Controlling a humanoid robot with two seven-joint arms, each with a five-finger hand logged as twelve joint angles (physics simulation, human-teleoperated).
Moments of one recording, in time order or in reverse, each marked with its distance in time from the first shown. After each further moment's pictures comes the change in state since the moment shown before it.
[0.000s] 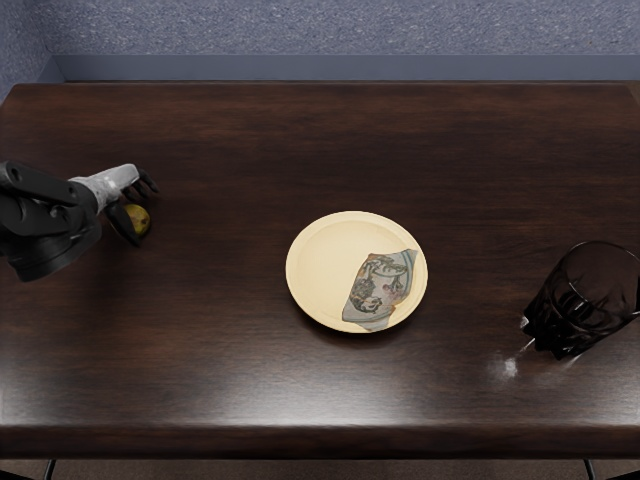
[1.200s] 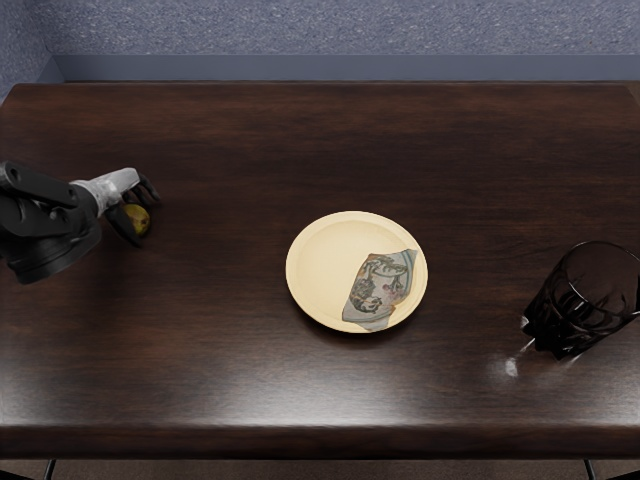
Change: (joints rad) left arm -0.013 0.001 0.008 -0.029 -0.009 0.002 0.001; right arm 0.000 0.000 0.000 0.000 0.000 0.000 0.000
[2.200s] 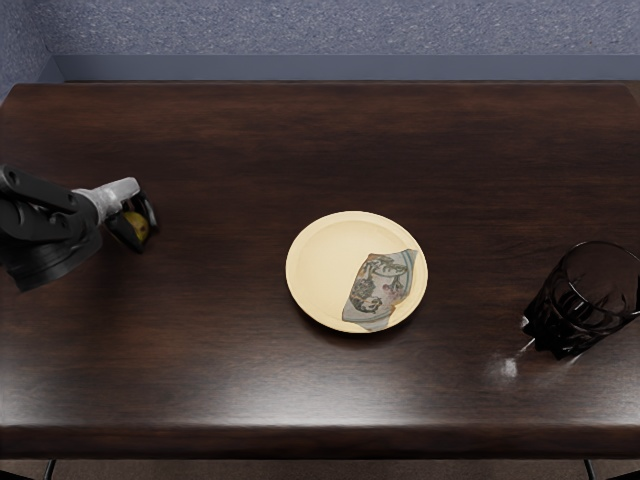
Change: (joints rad) left arm -0.017 0.005 0.006 -0.050 -0.032 -0.003 0.000; right arm 0.000 0.000 0.000 0.000 0.000 0.000 0.000
